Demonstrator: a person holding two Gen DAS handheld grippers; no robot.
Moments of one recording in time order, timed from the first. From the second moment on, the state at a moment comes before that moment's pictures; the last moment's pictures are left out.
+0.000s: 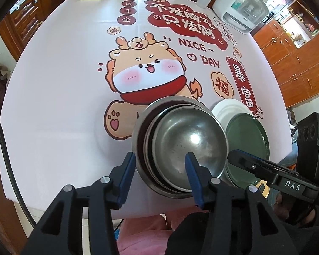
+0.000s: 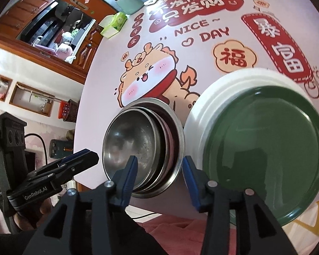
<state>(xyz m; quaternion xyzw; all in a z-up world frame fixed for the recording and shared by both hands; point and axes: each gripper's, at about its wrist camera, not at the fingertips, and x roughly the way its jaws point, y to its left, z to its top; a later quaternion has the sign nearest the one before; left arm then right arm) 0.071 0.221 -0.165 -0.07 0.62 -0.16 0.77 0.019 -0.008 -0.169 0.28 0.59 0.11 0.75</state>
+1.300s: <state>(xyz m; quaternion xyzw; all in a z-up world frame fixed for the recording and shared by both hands) 0.125 0.212 -0.231 -0.07 0.70 -0.20 0.69 0.053 -0.014 -0.224 0.40 0.63 0.10 0.66</state>
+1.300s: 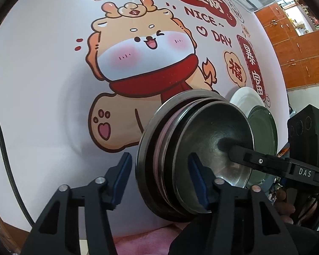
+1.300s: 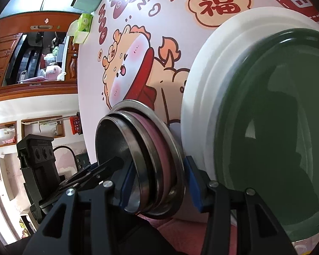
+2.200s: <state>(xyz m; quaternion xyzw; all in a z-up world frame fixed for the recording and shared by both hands) 0.126 0.216 -0.227 -0.07 0.69 -0.20 0.69 0.050 -0.010 -0.213 0.37 0.62 0.11 0.68</state>
